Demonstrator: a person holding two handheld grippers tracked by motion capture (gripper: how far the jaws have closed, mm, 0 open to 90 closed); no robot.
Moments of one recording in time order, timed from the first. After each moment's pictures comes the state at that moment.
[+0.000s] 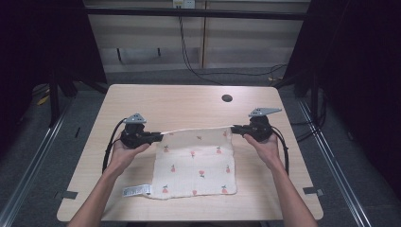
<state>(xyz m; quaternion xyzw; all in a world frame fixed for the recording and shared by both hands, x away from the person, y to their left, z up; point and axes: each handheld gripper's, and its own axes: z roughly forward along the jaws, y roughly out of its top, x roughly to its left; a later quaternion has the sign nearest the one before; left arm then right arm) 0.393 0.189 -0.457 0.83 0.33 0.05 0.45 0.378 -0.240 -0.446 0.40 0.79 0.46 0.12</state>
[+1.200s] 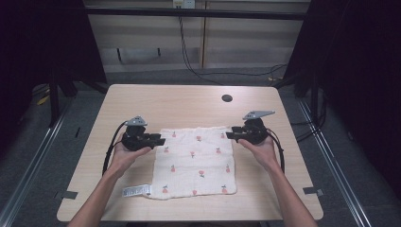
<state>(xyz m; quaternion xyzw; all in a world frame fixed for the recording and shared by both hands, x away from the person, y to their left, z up) 0.380 0.189 -0.459 0.83 0.32 0.04 0.46 0.367 -0.225 -0.451 0.40 0.80 0.42 0.12</state>
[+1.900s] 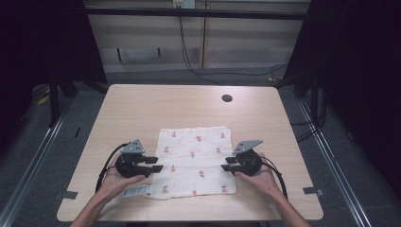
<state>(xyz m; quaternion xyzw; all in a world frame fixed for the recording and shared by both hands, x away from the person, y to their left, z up) 0.312 0.195 -0.474 0.87 0.26 0.04 0.42 0.297 -0.198 -0.491 0.32 0.88 0.35 0.11</state>
